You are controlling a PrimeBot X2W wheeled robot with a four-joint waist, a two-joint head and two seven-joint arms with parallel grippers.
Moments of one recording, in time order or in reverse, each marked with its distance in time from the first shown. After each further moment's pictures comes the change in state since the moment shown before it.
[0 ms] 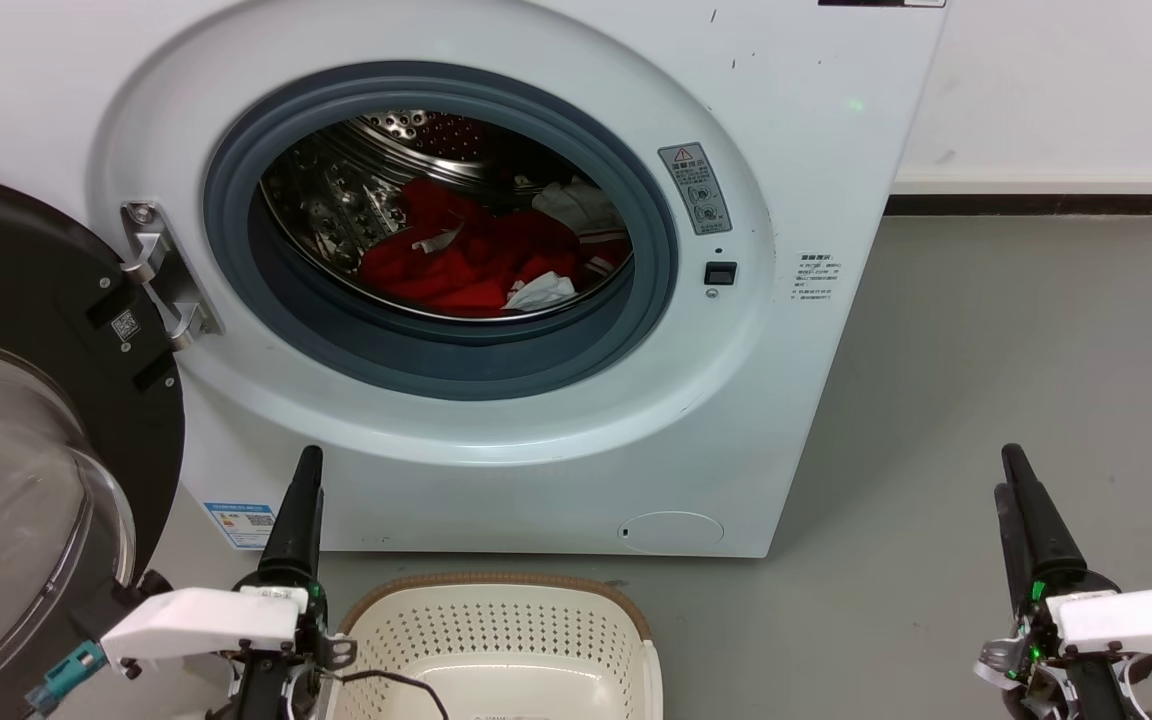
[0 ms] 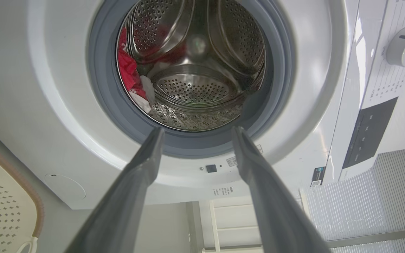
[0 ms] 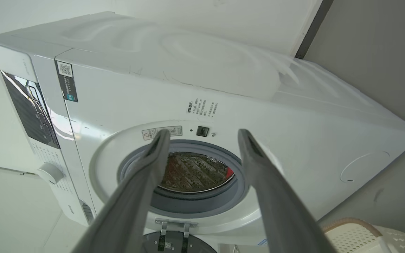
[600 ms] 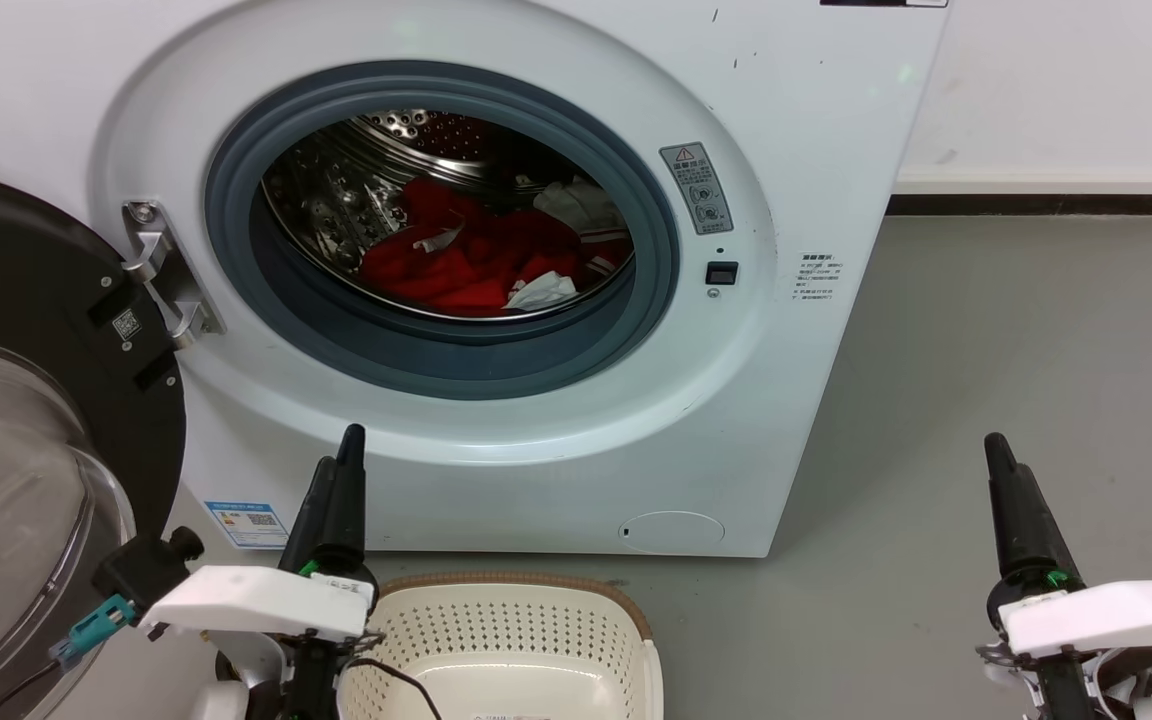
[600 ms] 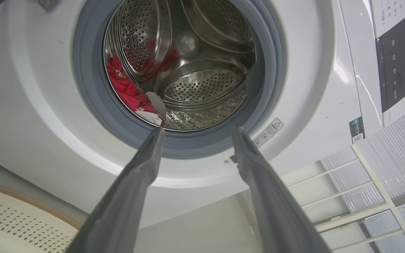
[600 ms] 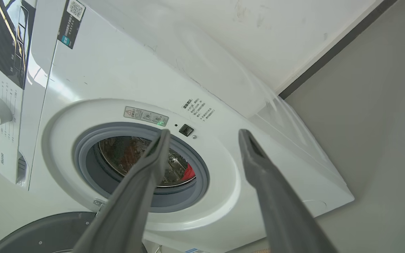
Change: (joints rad) left arm -0.016 0.001 -0.062 -0.042 0.362 0.008 -0.069; right arm 0.013 0.000 0.023 -0.069 -0.423 0.000 -0.067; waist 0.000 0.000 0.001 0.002
